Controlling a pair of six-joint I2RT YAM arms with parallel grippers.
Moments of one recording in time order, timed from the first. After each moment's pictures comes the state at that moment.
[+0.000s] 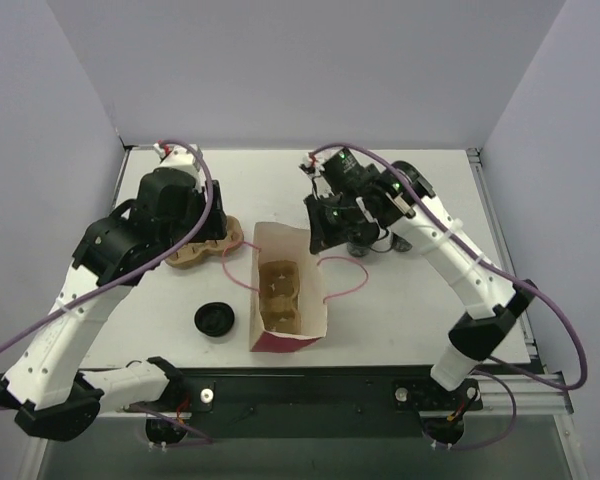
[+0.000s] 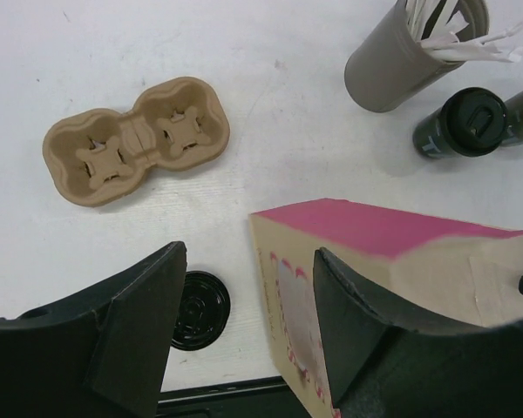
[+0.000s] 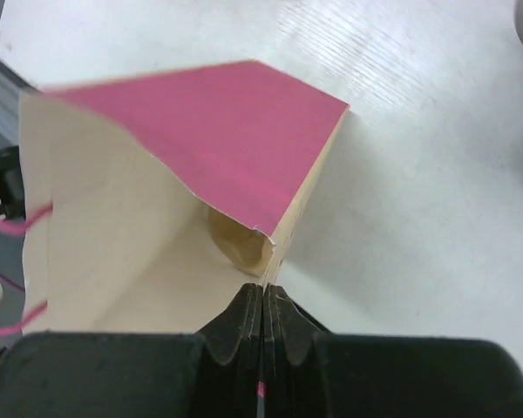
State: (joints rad) left arm -0.63 1.14 1.61 -1.08 -0.37 -0.47; right arm 0.79 1.64 1.96 -1.31 -0.13 0.35
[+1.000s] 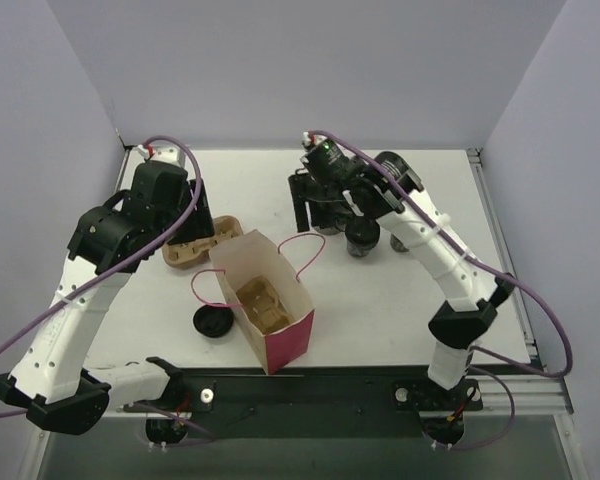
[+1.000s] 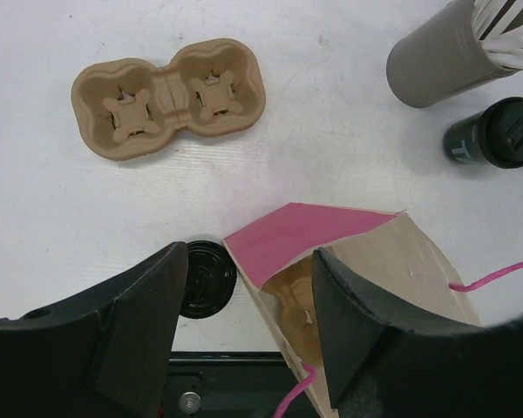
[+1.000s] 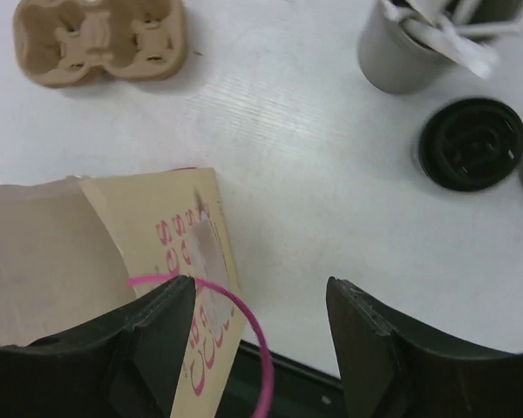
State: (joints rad) left arm -0.52 1.20 1.69 -1.23 -0.33 -0.55; right arm 0.87 1.84 2.29 -1.39 0.18 0.41
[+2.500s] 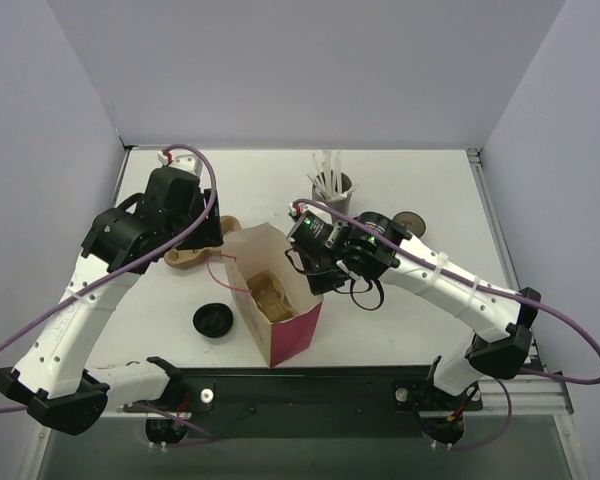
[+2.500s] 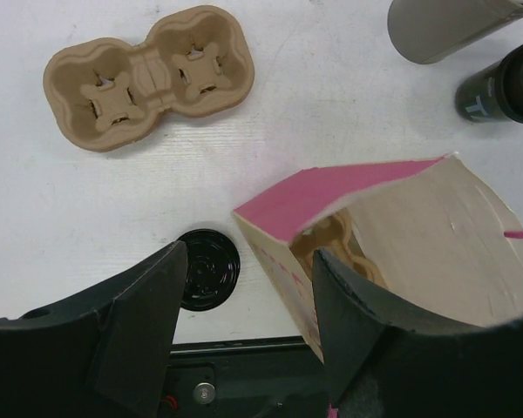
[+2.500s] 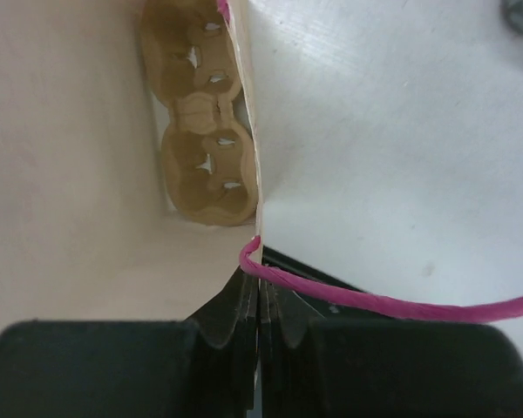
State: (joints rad) left arm -0.55 1.20 1.60 -1.21 -0.30 -0.51; right arm 1.09 1.55 1.72 -1.29 0.22 0.66
